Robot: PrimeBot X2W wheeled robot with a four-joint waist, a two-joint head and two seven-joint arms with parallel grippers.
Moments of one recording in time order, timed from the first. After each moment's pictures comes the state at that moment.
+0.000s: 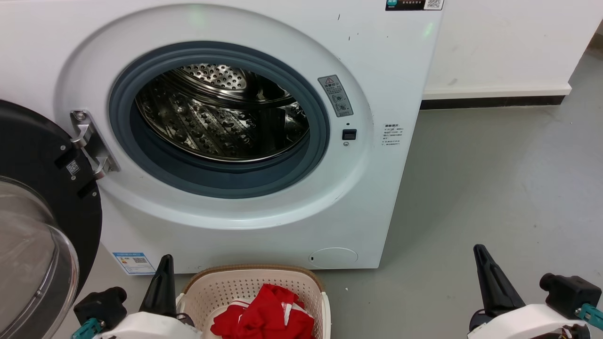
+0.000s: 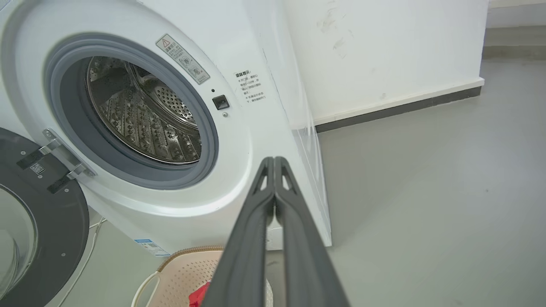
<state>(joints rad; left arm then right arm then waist) 0.08 0.07 0.02 0.08 -0.41 -0.05 -0.10 0.09 -0.06 0.02 0.04 0.38 0.13 -0.07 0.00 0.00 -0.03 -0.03</state>
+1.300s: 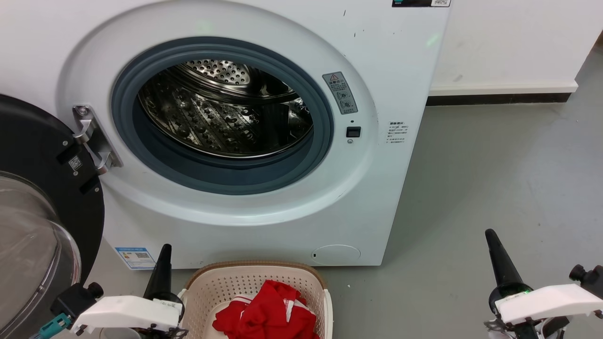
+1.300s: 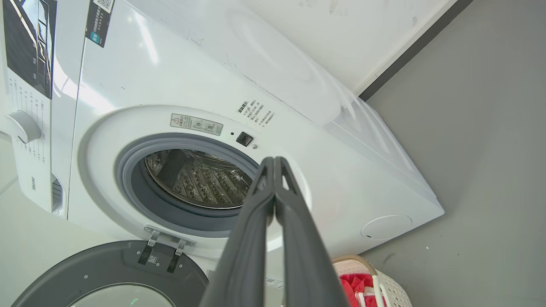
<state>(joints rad) -0.01 0.06 0.07 0.16 -1.00 -0.09 0.01 0.00 -0.08 -0.01 0.14 1.02 0.13 -0.01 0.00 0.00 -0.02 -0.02</state>
